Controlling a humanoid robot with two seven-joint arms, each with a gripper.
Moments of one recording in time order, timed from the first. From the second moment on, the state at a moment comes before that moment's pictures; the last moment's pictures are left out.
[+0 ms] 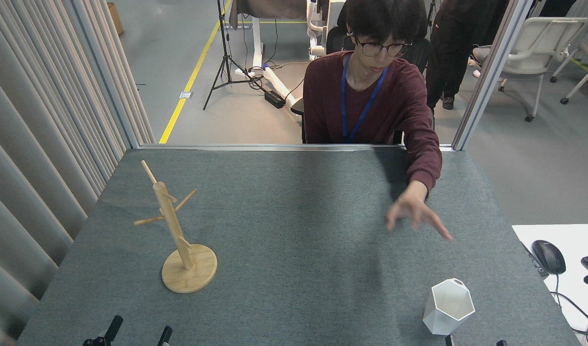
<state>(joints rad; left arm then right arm) 0.38 0.05 0.18 -1.72 -1.49 -0.38 0.35 0.41 0.03 -0.20 -1.62 1.44 -0.16 -0.42</state>
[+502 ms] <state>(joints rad) 0.38 0.05 0.18 -1.72 -1.49 -0.35 0.35 0.36 0.01 -0.20 -1.55 1.44 -0.16 -0.38</state>
